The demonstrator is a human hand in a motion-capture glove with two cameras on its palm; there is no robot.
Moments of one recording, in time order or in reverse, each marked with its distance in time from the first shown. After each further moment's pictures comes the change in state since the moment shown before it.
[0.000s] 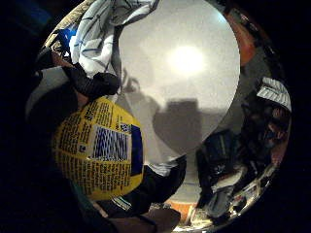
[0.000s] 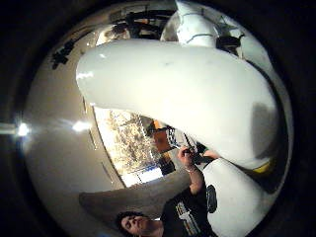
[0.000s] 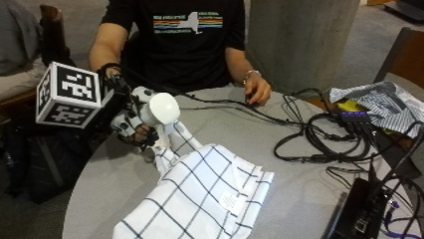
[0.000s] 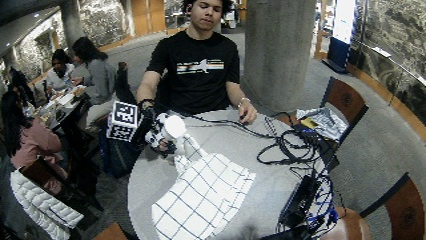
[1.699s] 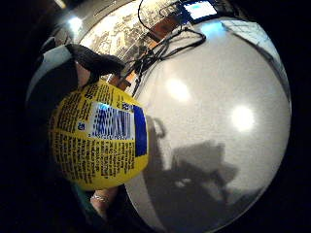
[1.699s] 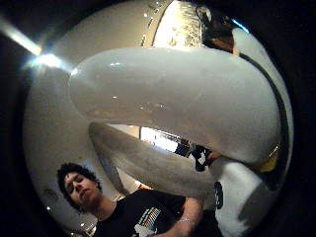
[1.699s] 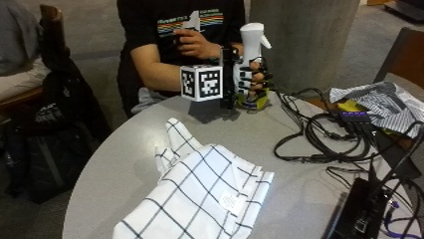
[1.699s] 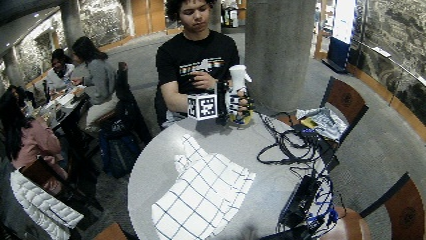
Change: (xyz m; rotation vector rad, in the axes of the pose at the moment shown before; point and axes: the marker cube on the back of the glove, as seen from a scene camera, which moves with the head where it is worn) arm -0.130 0.075 0.278 -0.007 -0.414 -0.788
